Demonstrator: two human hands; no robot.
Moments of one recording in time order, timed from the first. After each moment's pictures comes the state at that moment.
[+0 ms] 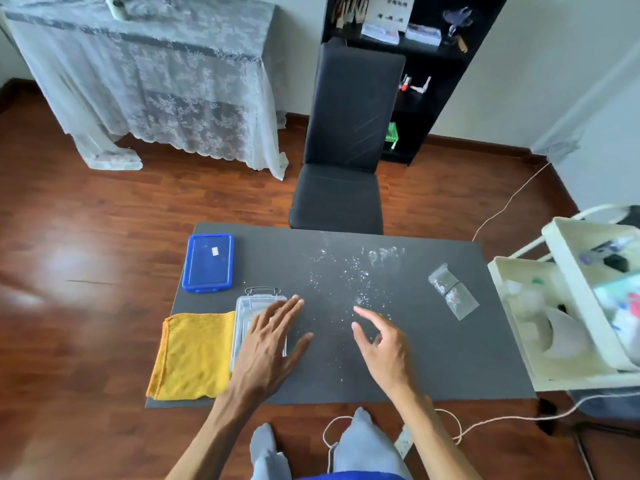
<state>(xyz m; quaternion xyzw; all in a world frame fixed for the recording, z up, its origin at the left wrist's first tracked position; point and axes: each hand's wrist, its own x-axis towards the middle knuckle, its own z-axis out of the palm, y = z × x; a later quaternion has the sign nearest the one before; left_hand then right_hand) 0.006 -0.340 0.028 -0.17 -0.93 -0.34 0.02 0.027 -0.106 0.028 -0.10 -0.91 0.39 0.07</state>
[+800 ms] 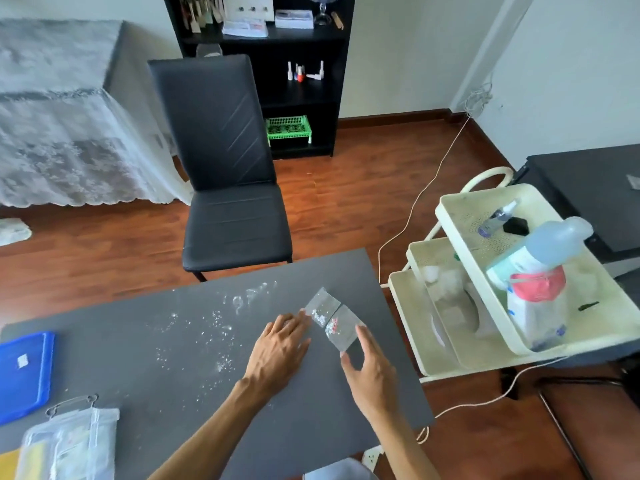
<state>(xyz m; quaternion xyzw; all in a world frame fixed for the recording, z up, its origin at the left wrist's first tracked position) -0.093 -0.021 -0.003 -0.34 -0.92 -0.17 -0.04 0.019 0.152 -0.014 -0.27 -0.91 0.32 0.03</state>
